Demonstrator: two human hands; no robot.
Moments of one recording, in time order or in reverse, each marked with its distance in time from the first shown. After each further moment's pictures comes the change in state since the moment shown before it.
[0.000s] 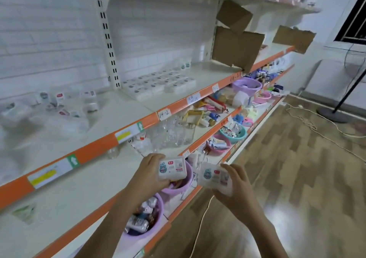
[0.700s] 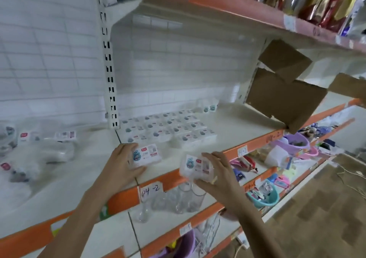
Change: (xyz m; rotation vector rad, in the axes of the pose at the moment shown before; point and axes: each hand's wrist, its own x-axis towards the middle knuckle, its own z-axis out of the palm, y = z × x) left_hand 0.246 -0.072 -0.055 0.141 0.436 -0.177; right_hand 0.345 0.023 0.033 0.081 -0.211 -0.444
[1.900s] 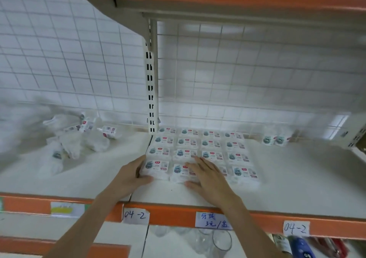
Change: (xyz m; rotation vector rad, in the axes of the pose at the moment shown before) left_hand 0.024 0.024 0.036 -0.143 0.077 -0.639; right_hand 0.166 0.078 0.073 -0.164 -0.551 -0.542
